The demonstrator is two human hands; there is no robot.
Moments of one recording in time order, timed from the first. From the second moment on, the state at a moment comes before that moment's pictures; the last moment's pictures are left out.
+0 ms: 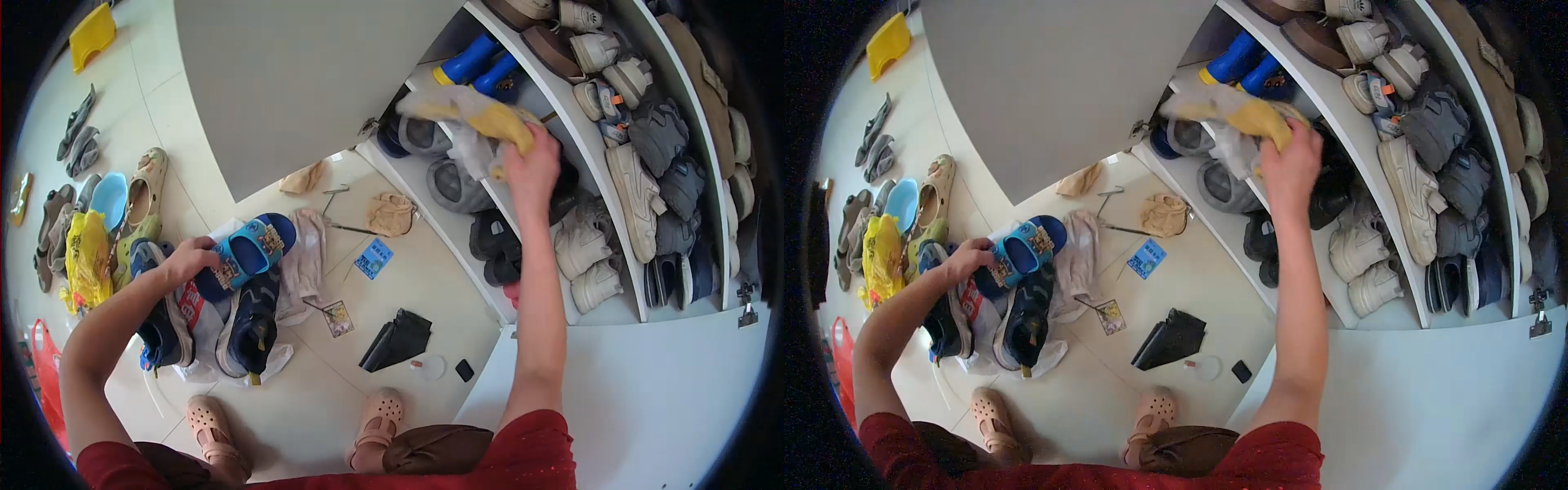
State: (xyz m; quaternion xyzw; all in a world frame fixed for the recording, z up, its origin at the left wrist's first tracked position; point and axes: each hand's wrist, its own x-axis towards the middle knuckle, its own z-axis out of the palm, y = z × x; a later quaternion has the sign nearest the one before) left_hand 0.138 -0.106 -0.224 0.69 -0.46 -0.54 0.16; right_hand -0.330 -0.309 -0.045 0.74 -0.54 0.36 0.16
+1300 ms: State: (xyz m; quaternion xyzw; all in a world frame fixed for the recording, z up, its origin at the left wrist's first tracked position) left_hand 0.151 -0.090 -0.280 0.67 -0.46 -0.54 0.22; right_hand -0.293 -0.284 -0.048 0.78 -0.48 0.38 0.13
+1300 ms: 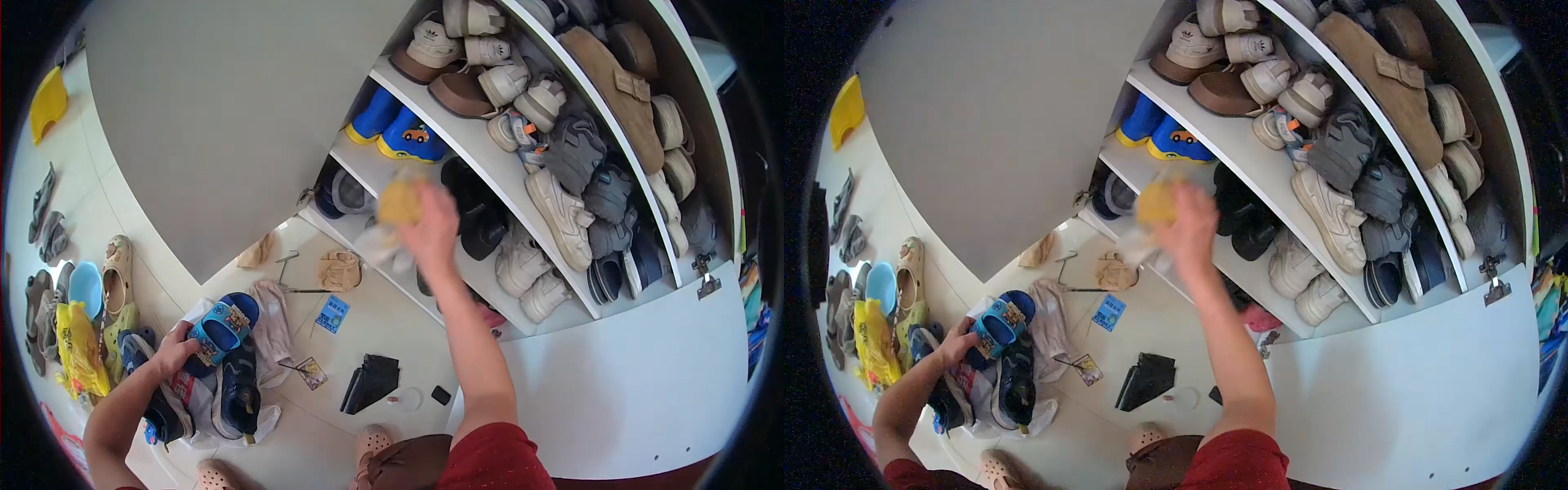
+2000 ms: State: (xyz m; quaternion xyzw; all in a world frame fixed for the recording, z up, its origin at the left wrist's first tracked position) left_hand 0.132 -0.089 -0.226 0.67 -0.53 -0.51 0.11; right_hand -0.305 -0.286 0.074 0.66 -0.68 0.20 0.25
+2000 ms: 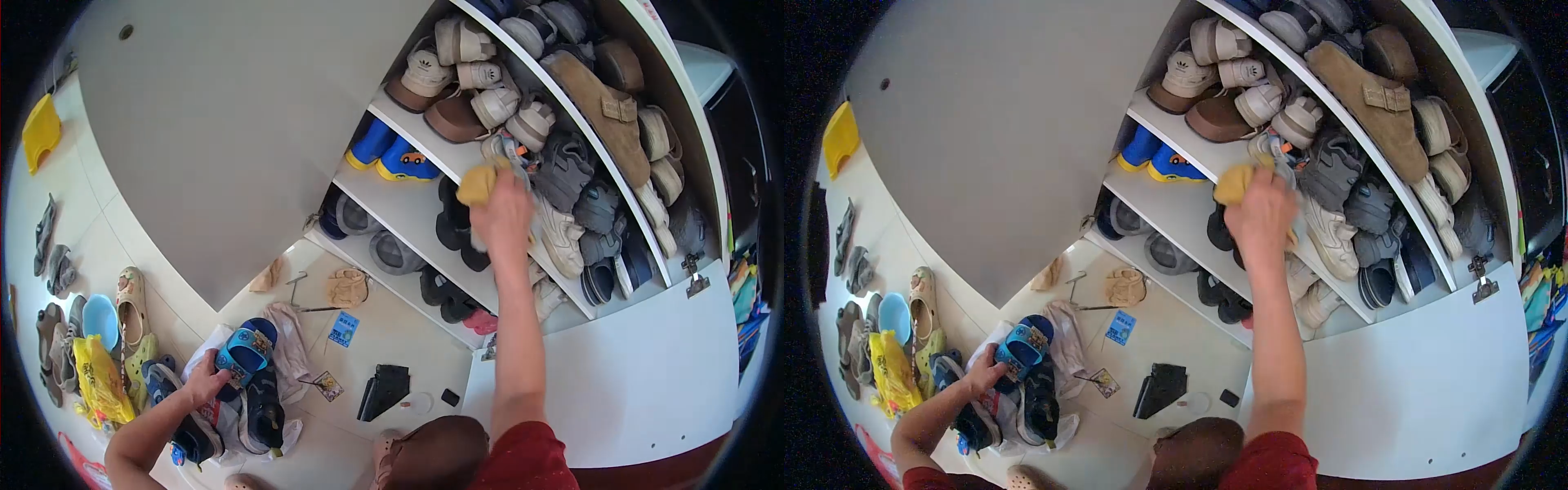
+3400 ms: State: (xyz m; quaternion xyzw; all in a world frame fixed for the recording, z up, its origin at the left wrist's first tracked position) left_hand 0.064 -0.124 -0.087 0.62 -0.52 -0.55 0.20; right_hand -0.384 -0.228 0.093 0.76 -0.58 0.28 0.10
